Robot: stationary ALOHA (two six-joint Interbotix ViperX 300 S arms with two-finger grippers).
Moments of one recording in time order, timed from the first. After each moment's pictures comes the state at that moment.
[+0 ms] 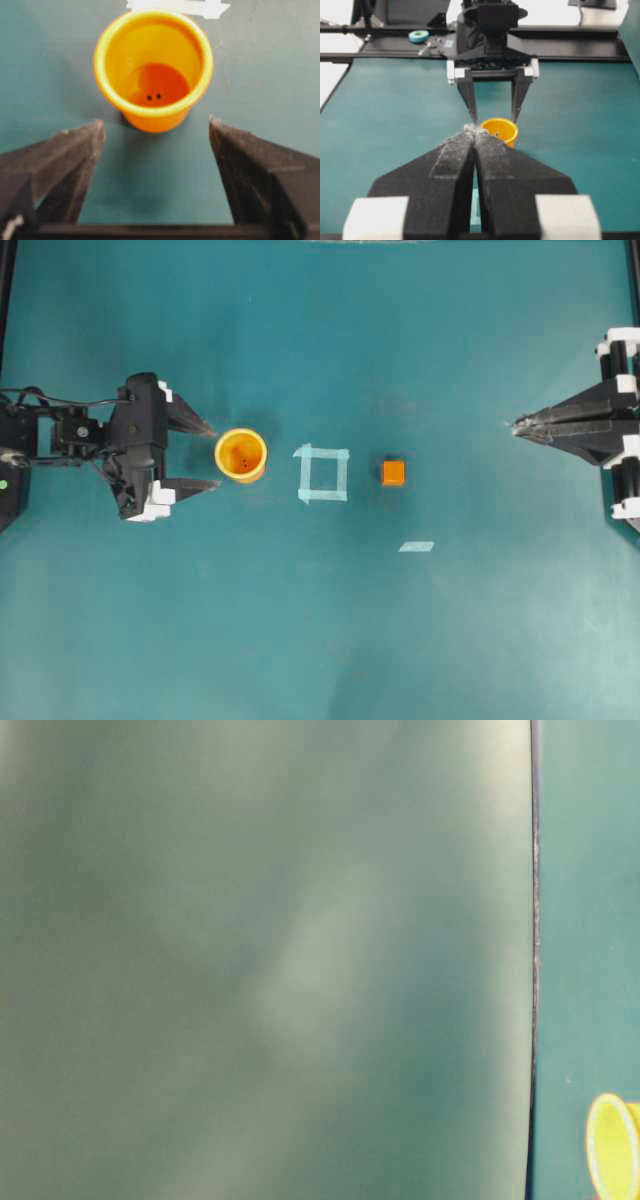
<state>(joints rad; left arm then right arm) 0.07 -0.13 1.14 0.00 -0.45 0.02 0.00 -0.93 1.14 0.00 -0.22 0.01</state>
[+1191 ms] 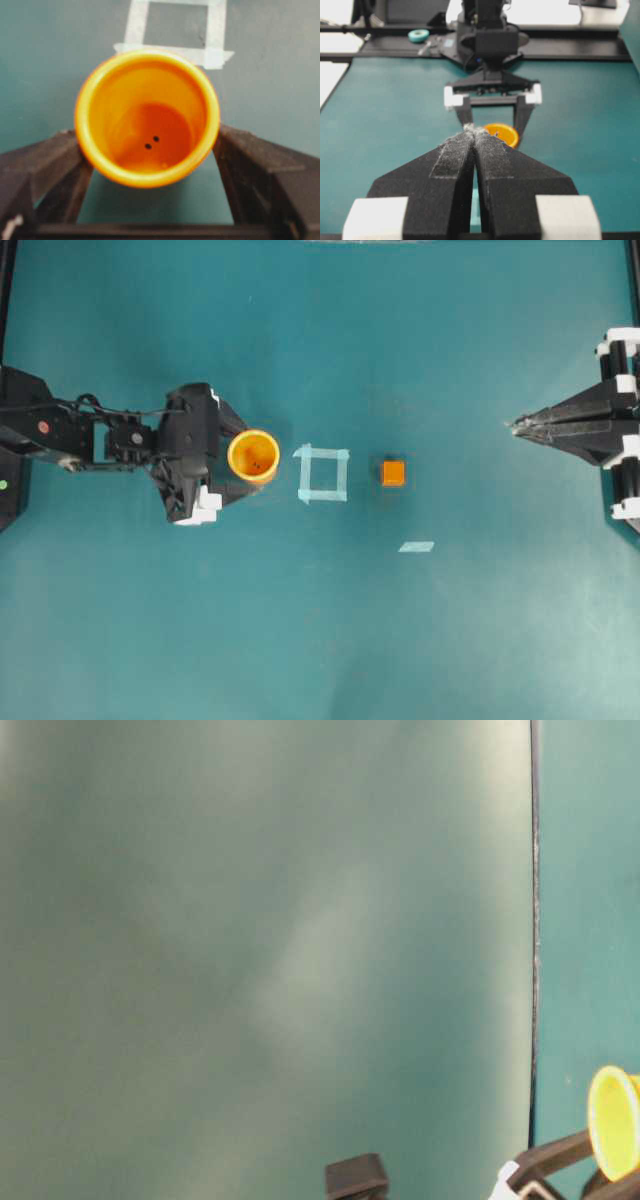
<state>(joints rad) 0.05 0.08 1.00 0.00 -0.53 0.03 0.00 -0.93 1.14 0.00 -0.22 0.01</state>
